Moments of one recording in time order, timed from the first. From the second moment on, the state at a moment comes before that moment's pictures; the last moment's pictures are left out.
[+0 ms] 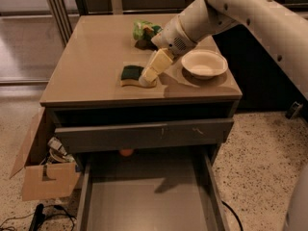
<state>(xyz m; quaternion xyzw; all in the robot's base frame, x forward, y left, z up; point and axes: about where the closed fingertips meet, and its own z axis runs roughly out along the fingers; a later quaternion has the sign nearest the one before) 0.637 0.006 0.897 -0.60 0.70 0.23 0.32</state>
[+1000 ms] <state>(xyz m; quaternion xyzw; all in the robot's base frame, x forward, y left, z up) 0.661 0.033 0.832 -0.61 0.70 0.24 0.29</state>
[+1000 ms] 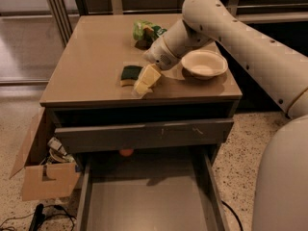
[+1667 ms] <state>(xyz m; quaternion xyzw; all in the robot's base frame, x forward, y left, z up) 0.661 0.033 0.830 -0.61 0.70 0.24 0.29</state>
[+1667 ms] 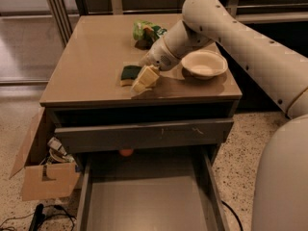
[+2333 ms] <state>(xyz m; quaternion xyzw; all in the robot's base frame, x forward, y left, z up) 0.661 0.033 0.830 -0.61 0.70 0.24 0.29</state>
